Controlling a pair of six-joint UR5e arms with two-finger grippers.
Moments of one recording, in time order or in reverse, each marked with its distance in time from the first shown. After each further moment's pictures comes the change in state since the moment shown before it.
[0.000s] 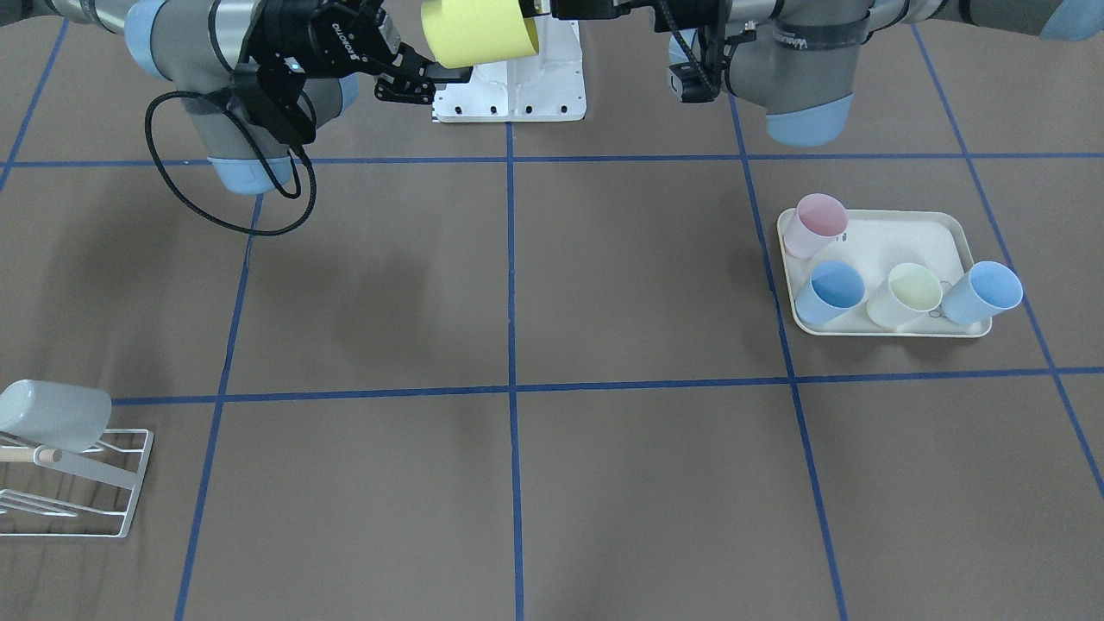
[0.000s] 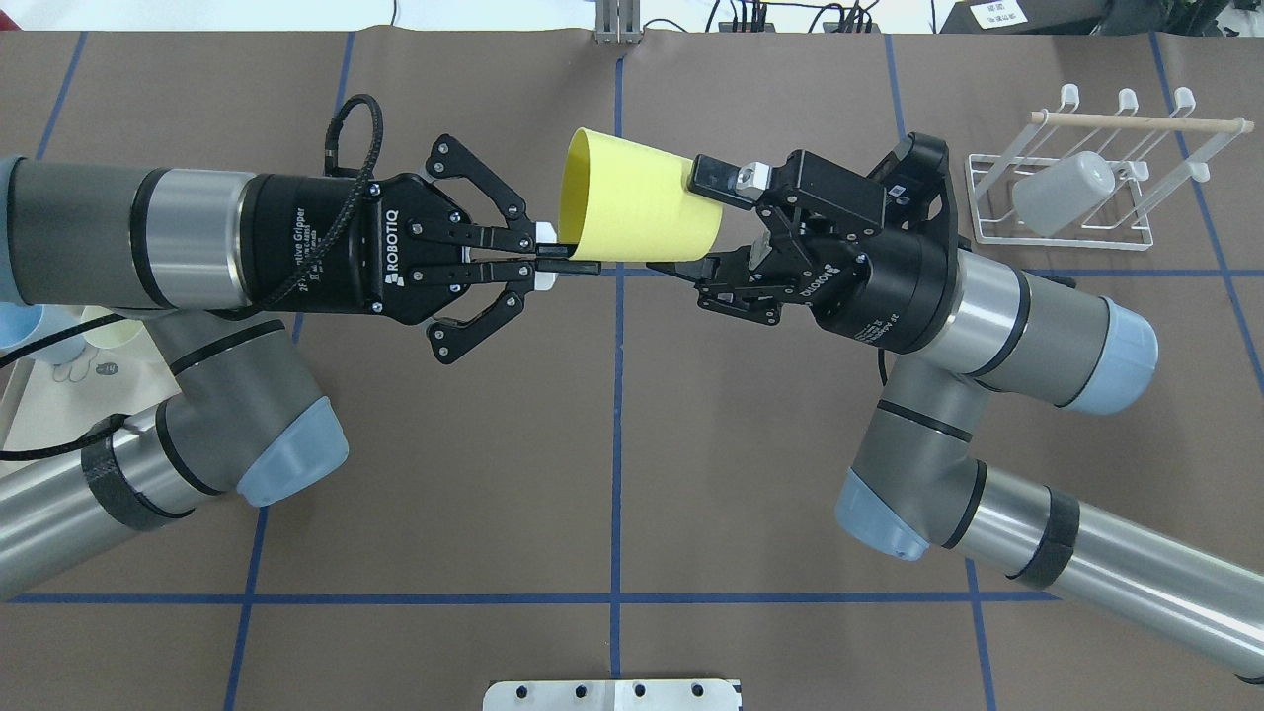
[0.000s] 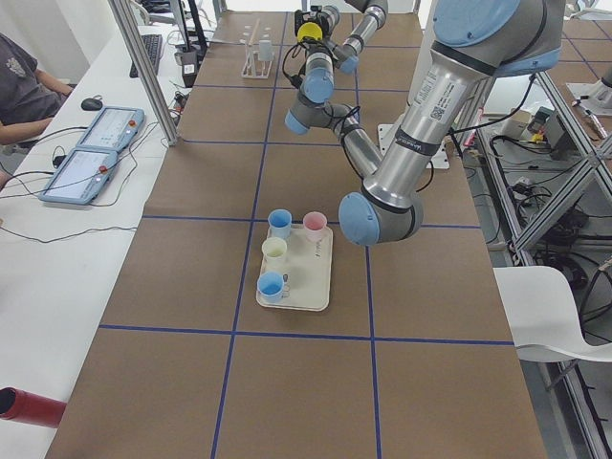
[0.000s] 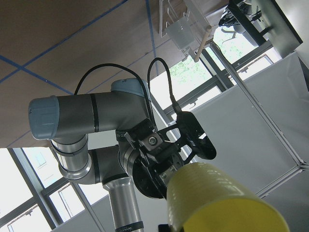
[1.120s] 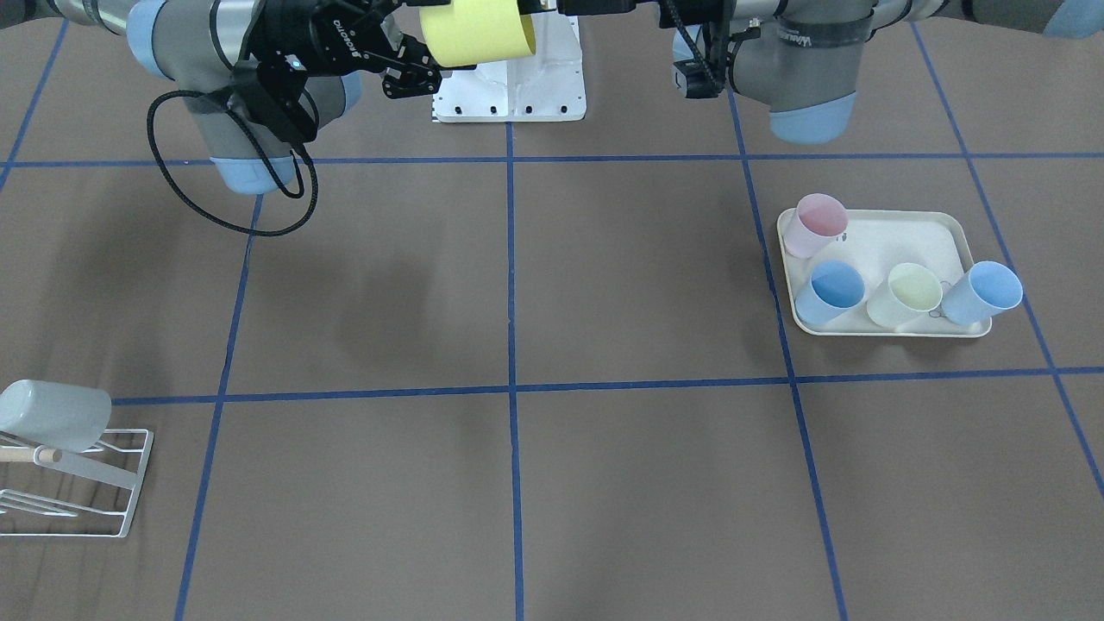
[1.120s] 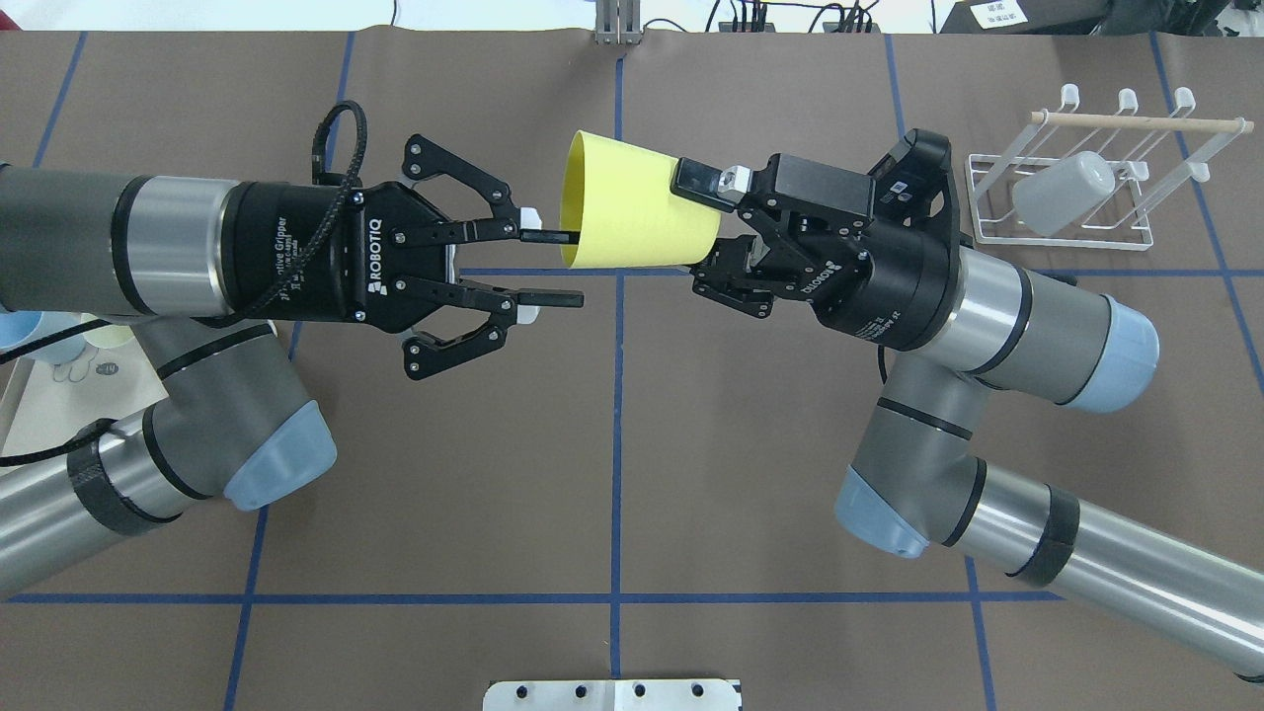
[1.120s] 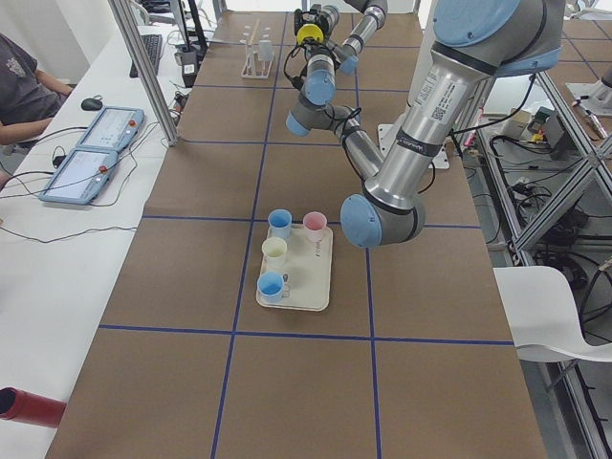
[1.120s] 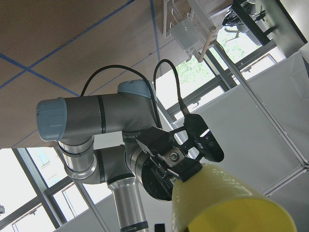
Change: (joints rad) left arm -0.016 0.029 -0.023 -0.013 -0.008 0.008; right arm 0.005 -0.001 0.001 0.006 0.000 -0.005
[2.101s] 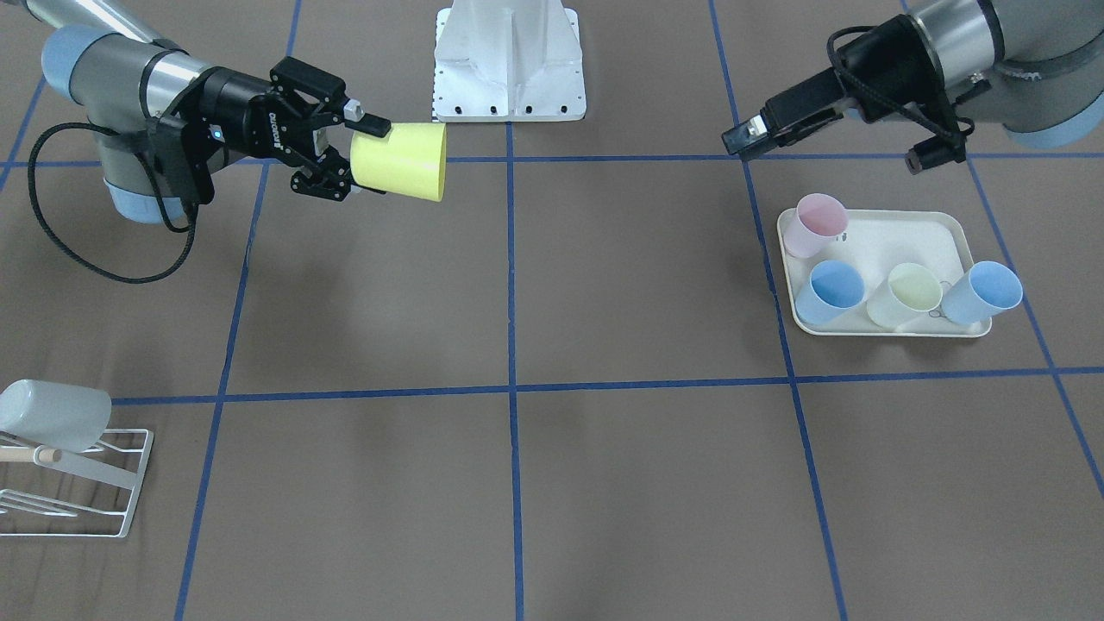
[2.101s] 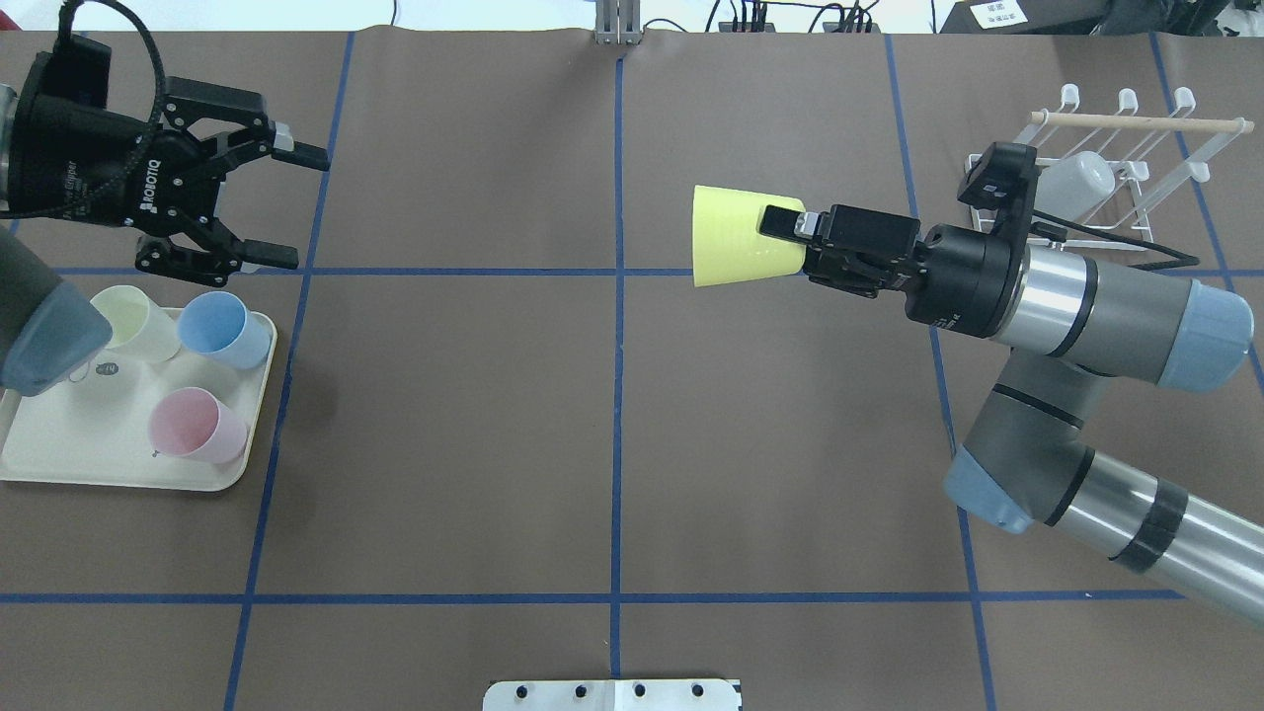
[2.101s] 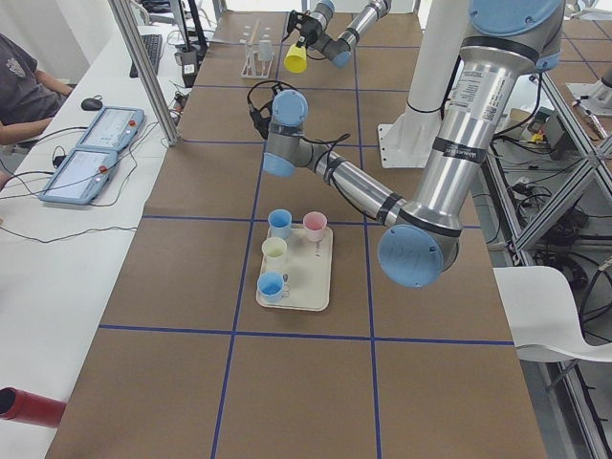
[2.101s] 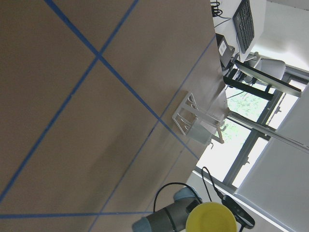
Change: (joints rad) left arm -0.320 0.248 -0.002 0.400 -0.375 0.850; right arm 0.114 -0.210 -0.028 -0.169 0.111 -0.355
